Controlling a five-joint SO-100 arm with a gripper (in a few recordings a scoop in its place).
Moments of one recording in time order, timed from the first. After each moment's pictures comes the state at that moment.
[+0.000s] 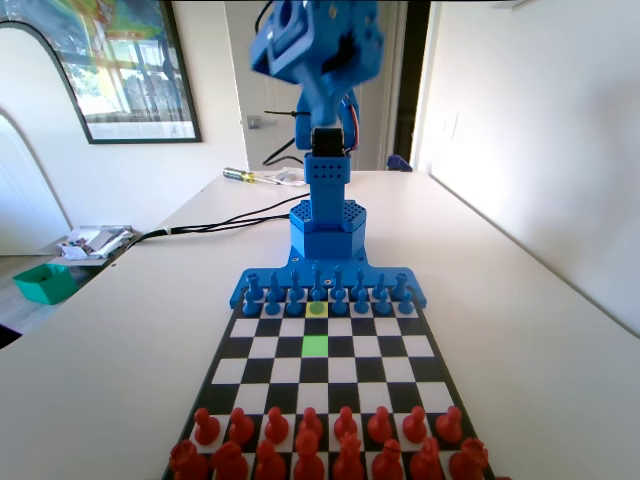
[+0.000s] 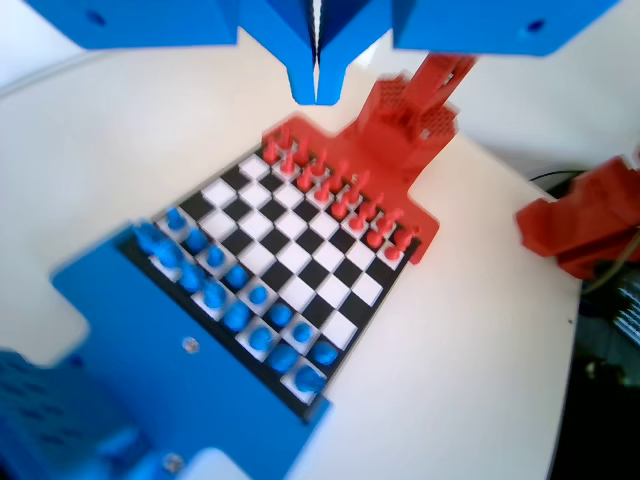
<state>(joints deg) 4.9 132.8 109.7 90.6 -137.2</state>
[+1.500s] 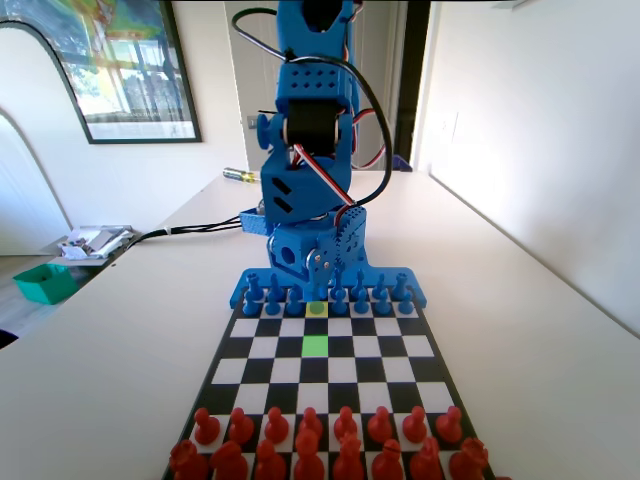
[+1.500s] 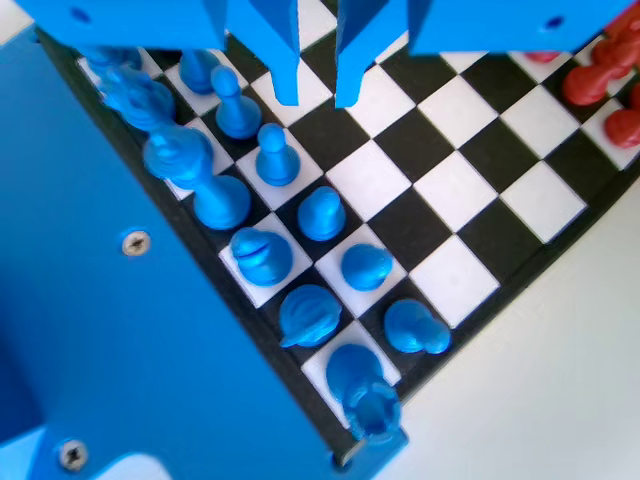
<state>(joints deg) 6.2 97.6 139.8 42.8 -147.3</state>
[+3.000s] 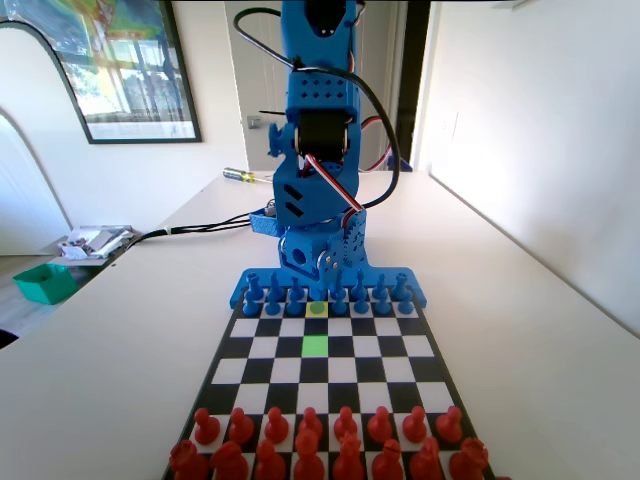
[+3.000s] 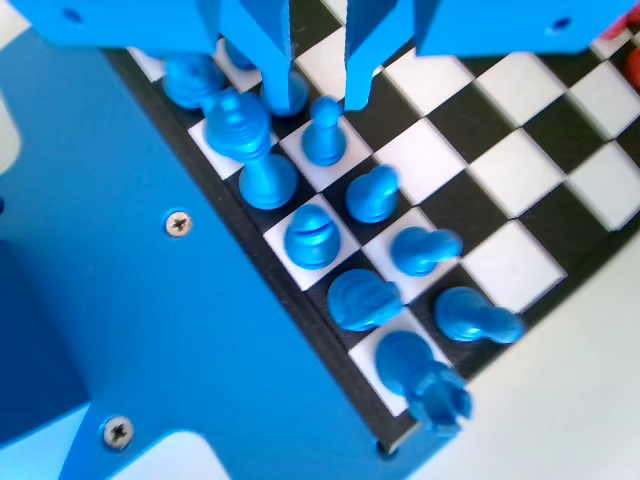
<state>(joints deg) 4.0 97.6 144.2 41.9 -146.7</state>
